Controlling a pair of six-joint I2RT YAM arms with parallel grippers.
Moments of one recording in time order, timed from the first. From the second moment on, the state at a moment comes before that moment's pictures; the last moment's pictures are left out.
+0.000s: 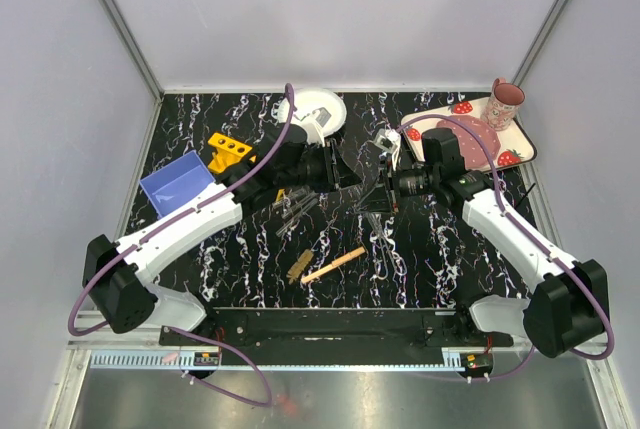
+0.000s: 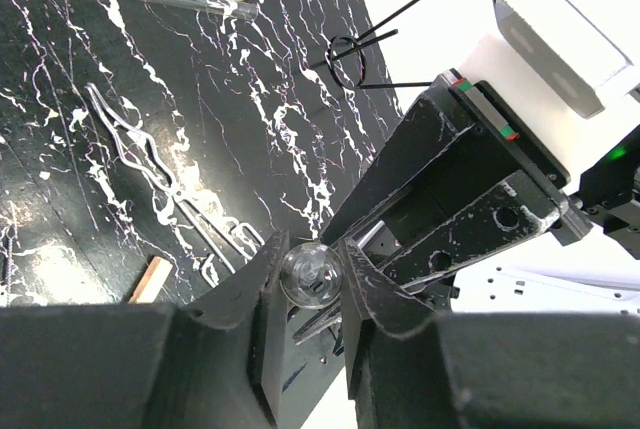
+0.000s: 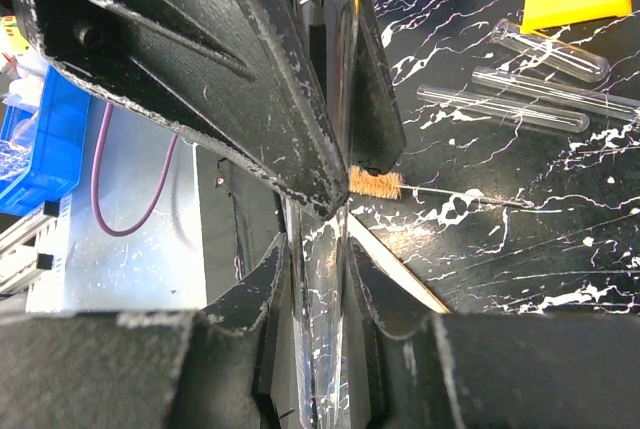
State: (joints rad) left arm -0.78 1.37 1.22 -0.28 0.26 -0.79; right arm 0.40 1.25 0.96 -0.30 -1.04 0.03
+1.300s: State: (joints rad) left arm -0.17 1.31 1.41 -0.69 -0.08 -0.35; right arm 0.07 1.11 0.92 -0.59 -1.04 -0.38
